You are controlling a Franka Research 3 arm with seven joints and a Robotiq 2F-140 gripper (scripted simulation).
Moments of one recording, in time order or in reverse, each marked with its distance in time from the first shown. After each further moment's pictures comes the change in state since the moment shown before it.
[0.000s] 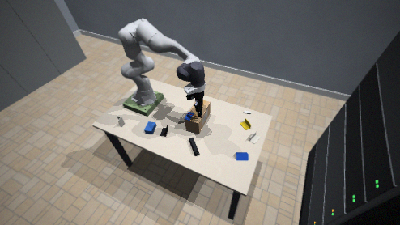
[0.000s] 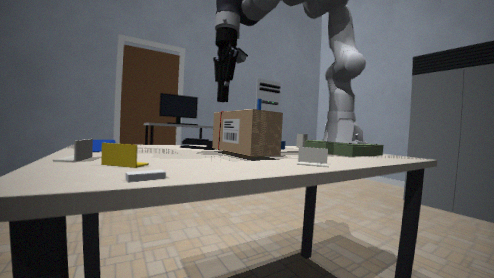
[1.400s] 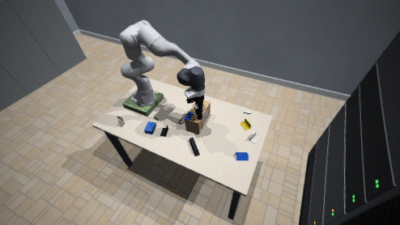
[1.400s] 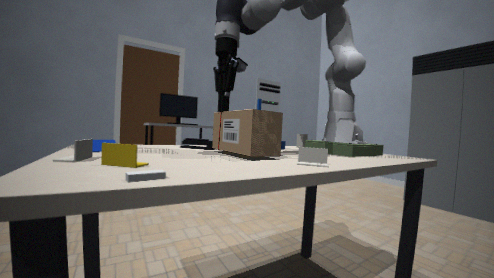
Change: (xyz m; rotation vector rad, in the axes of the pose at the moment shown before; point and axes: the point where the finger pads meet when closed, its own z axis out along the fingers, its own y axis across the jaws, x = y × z) arm 0.003 0.003 0.036 -0.009 0.007 -0.001
